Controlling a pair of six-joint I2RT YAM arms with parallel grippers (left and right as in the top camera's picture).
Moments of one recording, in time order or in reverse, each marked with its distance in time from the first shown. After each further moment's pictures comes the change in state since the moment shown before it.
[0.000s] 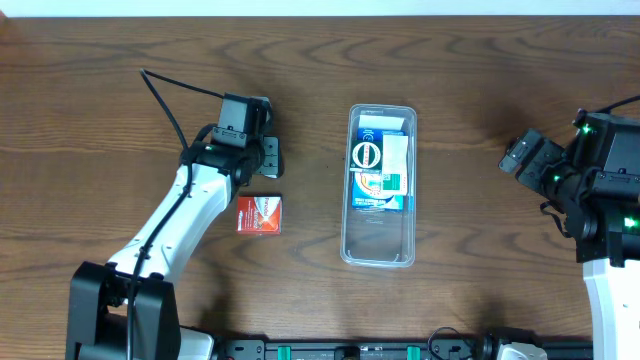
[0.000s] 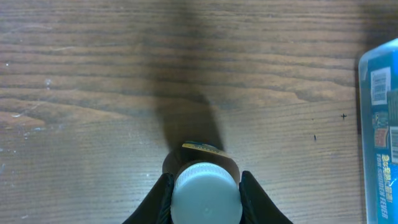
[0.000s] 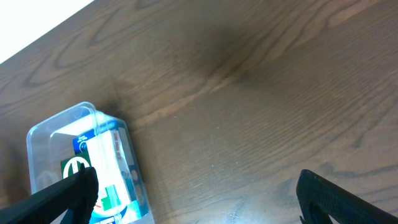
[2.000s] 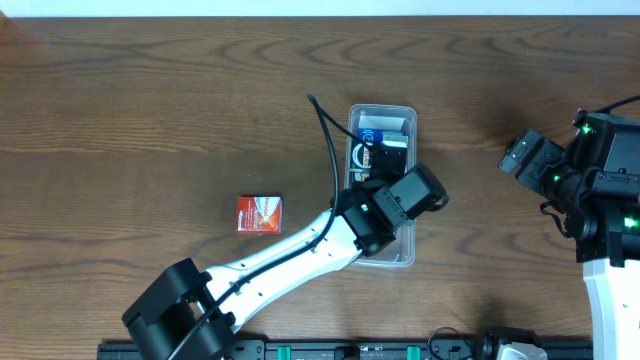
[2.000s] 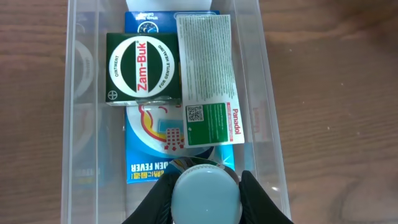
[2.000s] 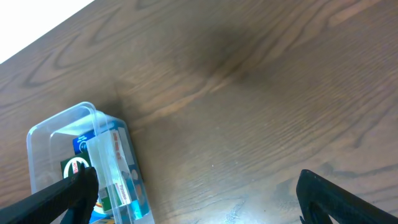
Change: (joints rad) left arm -0.744 0.143 0.223 -0.060 -0.370 -0.590; right arm 0.000 0.000 0.000 0.000 0.000 0.000
